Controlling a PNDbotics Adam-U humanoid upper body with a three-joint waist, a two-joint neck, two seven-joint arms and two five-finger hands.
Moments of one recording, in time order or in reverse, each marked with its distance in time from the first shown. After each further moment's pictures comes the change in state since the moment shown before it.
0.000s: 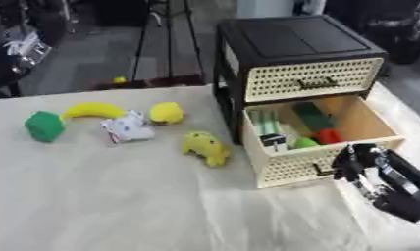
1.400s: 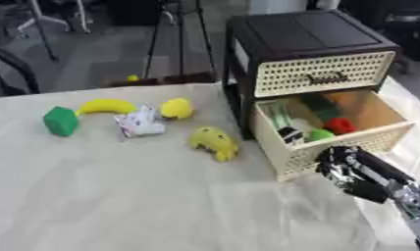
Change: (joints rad) left arm 0.111 -0.014 0.089 -0.016 0.017 0.019 0.068; right arm -0.155 0.003 -0.025 0.362 0.254 0.022 -0.026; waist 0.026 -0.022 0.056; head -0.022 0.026
